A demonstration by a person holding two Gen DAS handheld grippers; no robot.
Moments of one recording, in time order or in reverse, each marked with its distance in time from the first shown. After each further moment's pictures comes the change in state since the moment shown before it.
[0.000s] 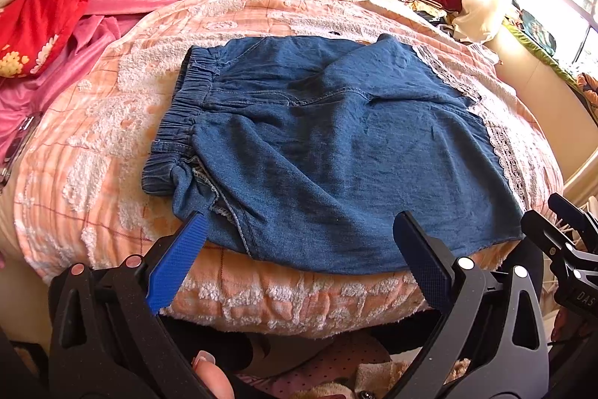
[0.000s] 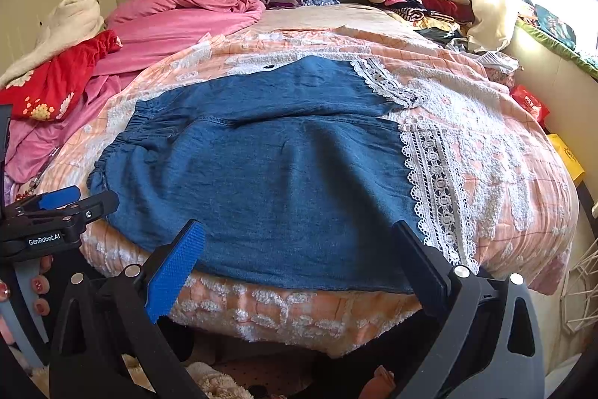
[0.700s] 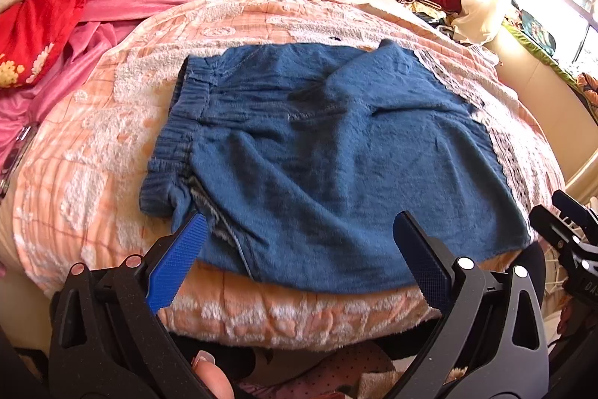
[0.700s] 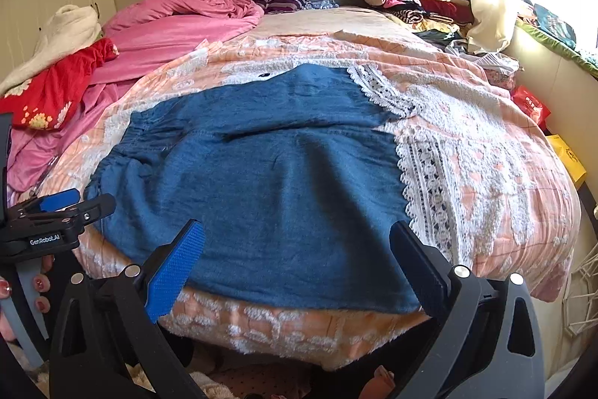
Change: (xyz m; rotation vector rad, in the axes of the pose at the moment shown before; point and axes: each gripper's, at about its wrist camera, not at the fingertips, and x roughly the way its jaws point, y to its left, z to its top) left arm 0.008 0.002 0.018 0.010 -0.009 0.002; right arm 0.007 -0.014 0.016 0.016 -0.019 0.008
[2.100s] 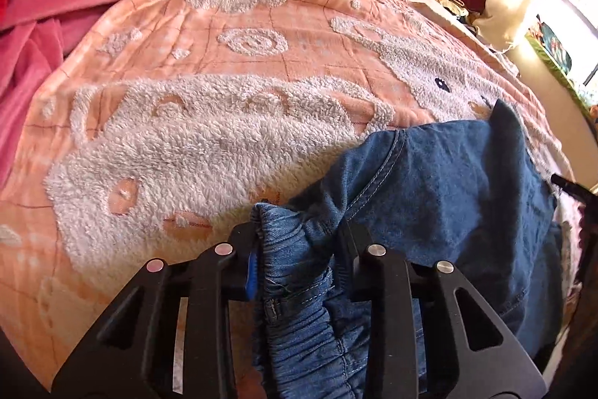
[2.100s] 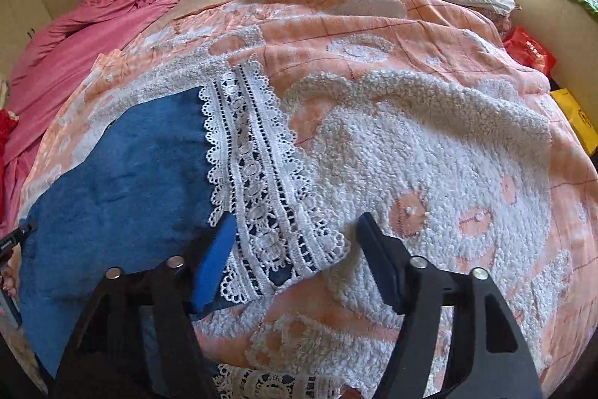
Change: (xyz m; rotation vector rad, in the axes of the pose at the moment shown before) left arm 0.170 0.135 0.151 -0.024 0.126 -0.062; right arm 0.214 -0.183 0.139 0.166 0.234 -0.016
